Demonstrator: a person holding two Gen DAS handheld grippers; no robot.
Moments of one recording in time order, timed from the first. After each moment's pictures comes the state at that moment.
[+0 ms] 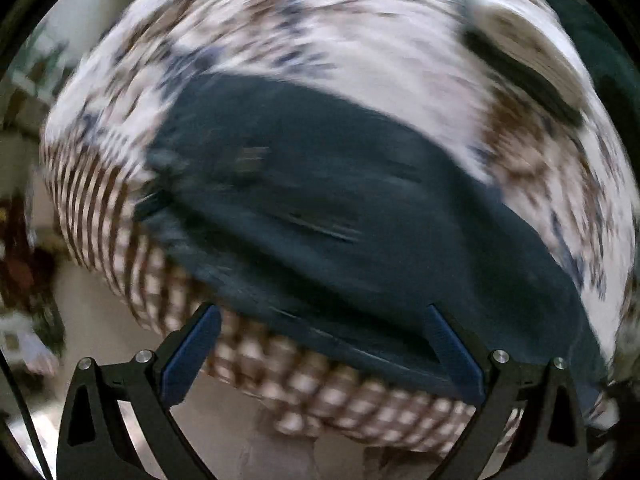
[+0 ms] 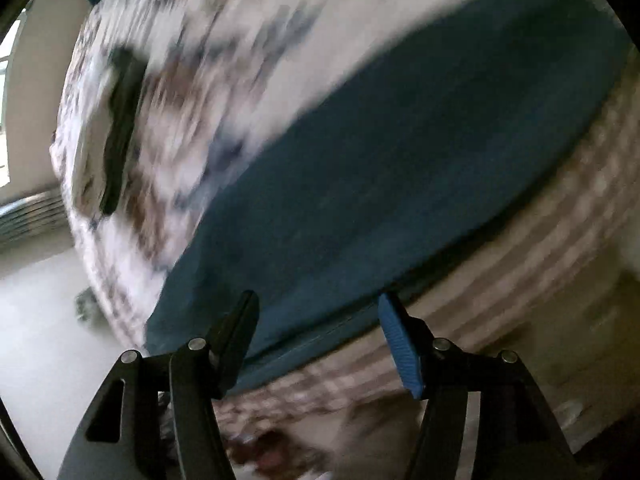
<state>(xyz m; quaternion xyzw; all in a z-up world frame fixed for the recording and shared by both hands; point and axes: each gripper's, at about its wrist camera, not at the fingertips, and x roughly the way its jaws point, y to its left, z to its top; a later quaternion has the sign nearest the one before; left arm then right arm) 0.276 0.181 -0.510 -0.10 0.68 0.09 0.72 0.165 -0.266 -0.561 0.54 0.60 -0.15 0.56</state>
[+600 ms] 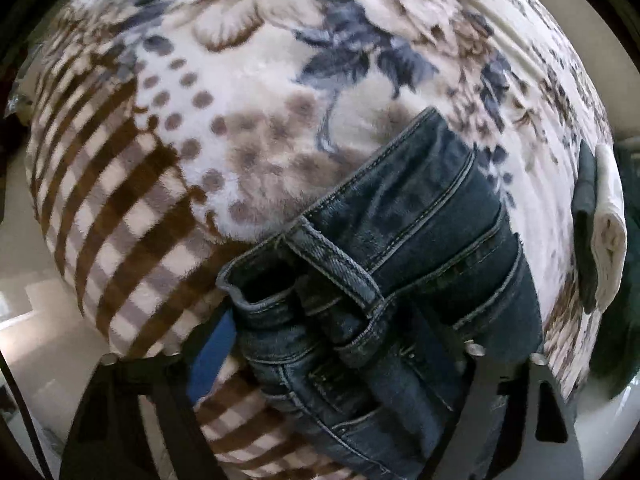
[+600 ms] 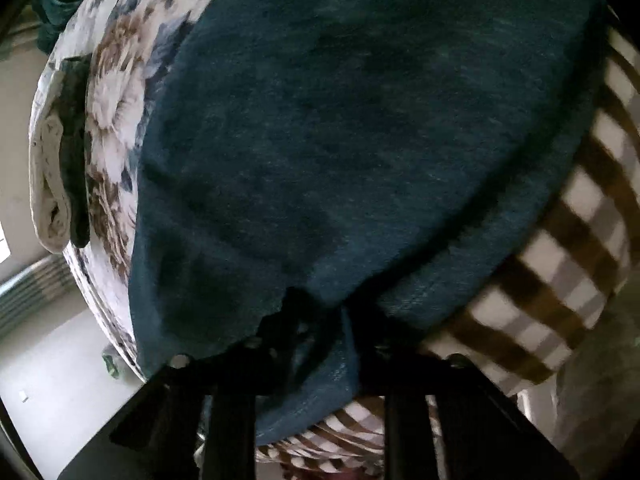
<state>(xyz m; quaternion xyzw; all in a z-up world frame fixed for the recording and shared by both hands) 0.306 0.334 -0.574 -0.31 0.63 0.17 0.69 0.161 -0.174 -0.646 0.61 0.55 -0.23 0.52</state>
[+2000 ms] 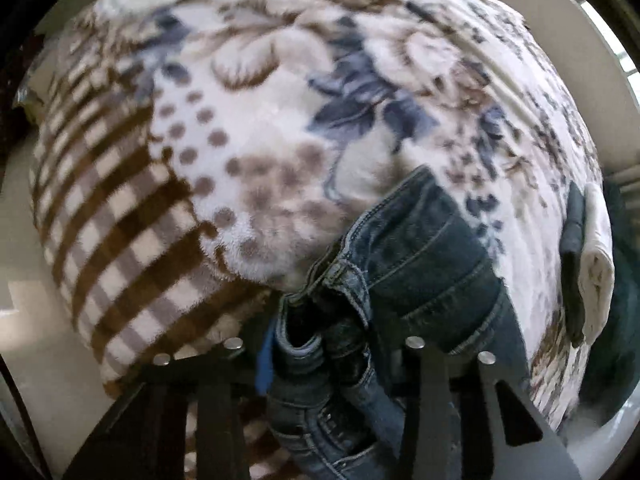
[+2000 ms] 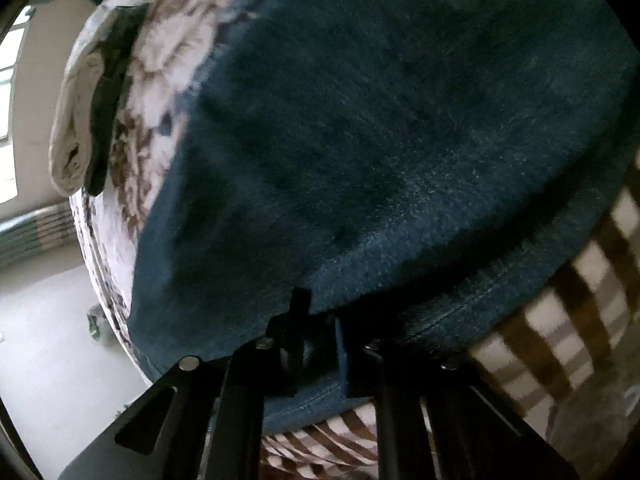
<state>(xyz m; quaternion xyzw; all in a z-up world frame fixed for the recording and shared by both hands) 0.292 0.347 -0.559 -0.33 0.56 0.19 0.73 0.182 -0.149 -0.634 0.55 0.56 -0.17 0.60</state>
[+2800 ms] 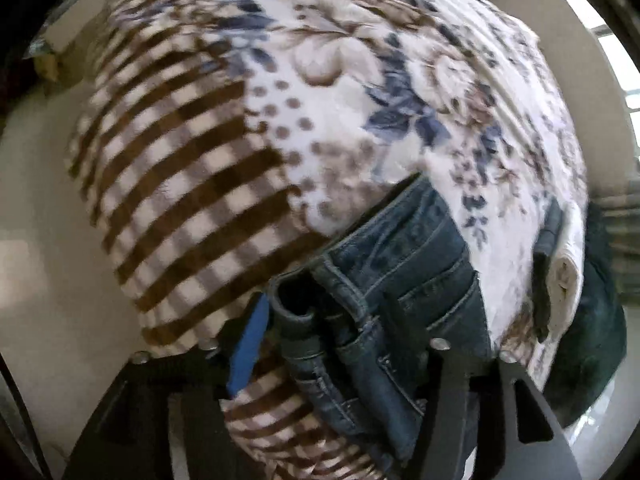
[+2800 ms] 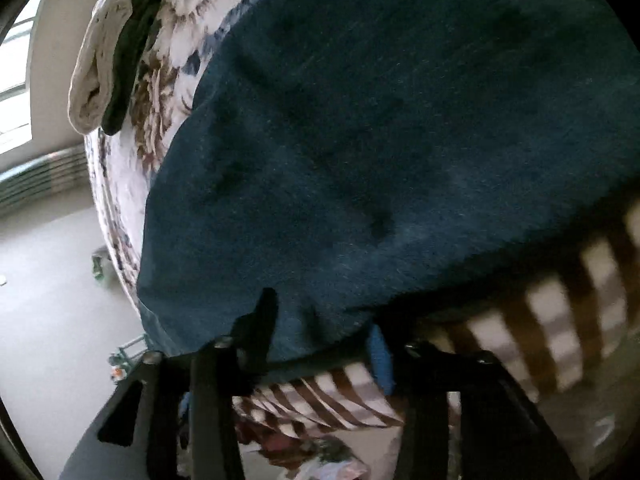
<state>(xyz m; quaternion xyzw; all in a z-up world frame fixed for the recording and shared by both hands) 0.236 0.384 -0.536 -0.41 0.57 0.19 0.68 0.178 -0.147 -0.640 0.54 0.61 -0.07 0.58</state>
